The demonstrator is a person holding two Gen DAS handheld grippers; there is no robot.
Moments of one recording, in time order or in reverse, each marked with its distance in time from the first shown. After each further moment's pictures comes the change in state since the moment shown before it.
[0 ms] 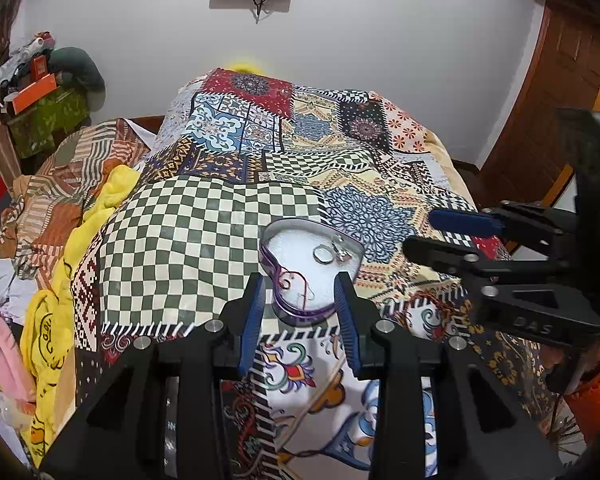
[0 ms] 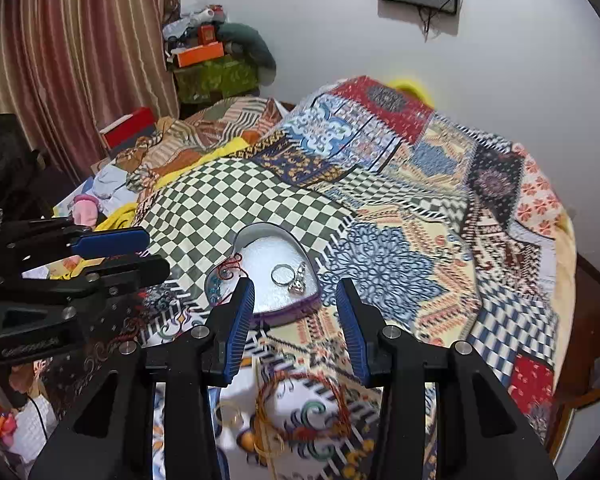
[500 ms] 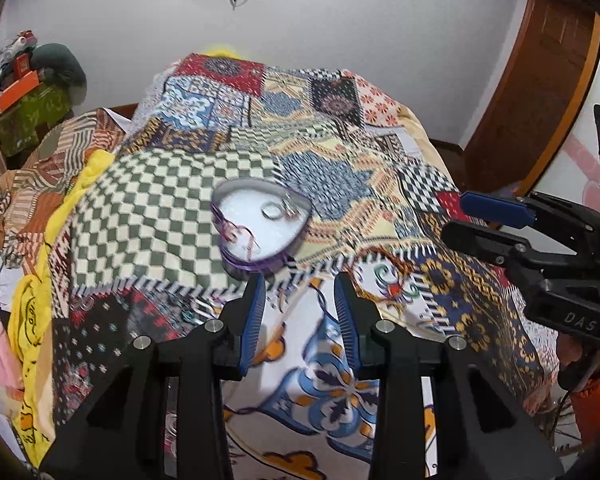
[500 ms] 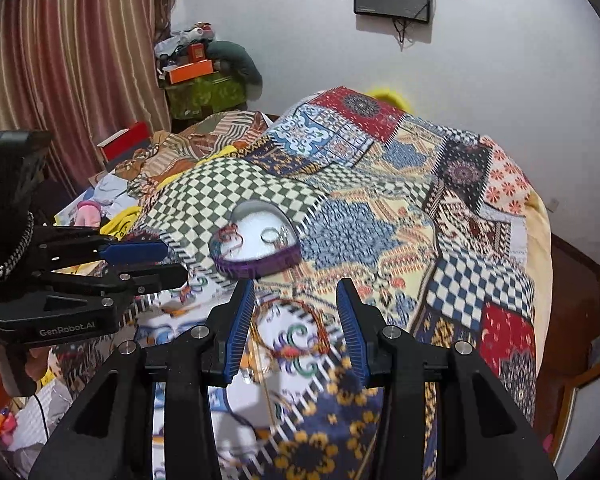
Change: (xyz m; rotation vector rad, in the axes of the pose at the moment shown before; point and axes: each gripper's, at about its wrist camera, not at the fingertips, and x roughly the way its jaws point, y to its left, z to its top) left arm -0.003 -0.040 -0.033 0.034 0.065 -0.054; right arm -0.048 -0.009 -0.046 0.052 -0.046 -0.033
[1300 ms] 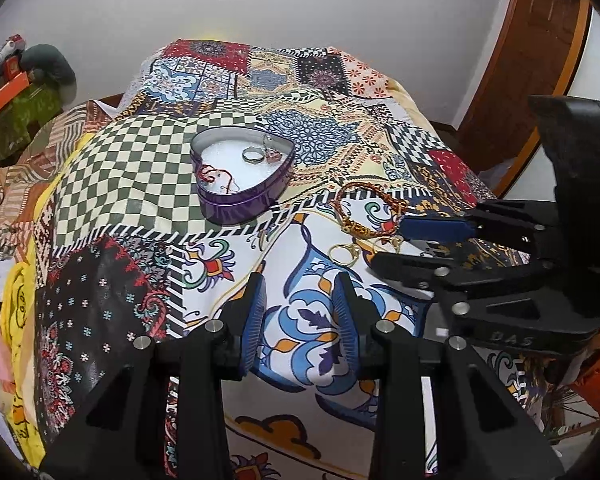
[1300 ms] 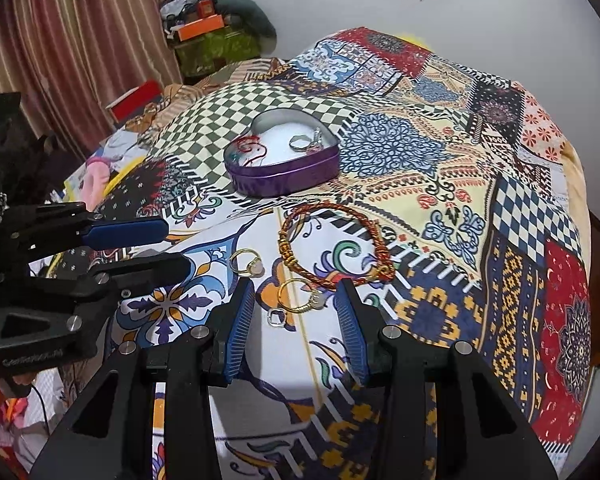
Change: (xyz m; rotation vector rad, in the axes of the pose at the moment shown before) left arm 0.011 -0.009 -0.047 0.047 0.022 -0.010; right arm 0.048 0.021 -0.045 -0.002 0.157 0.076
